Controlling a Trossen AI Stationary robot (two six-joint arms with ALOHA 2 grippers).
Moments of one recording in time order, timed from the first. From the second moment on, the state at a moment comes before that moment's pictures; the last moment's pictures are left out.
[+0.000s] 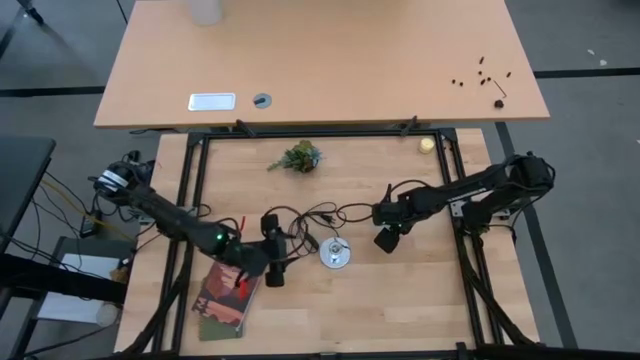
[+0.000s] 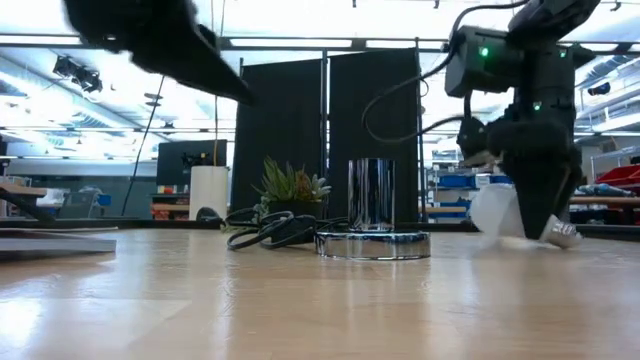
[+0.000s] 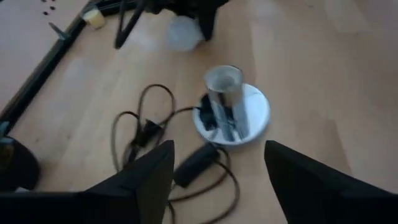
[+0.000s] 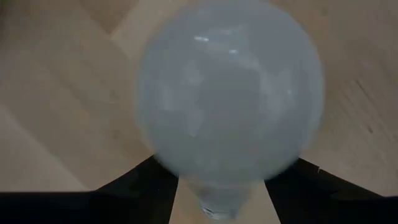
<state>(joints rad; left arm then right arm) -0.48 1.41 0.79 -0.05 -0.62 -0.18 0.04 1.46 0.72 -0.67 -0.05 0.79</state>
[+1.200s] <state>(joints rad) -0.55 1.01 0.24 0.25 -0.69 -0.33 0.25 0.98 0.72 -0.48 0.34 0.55</state>
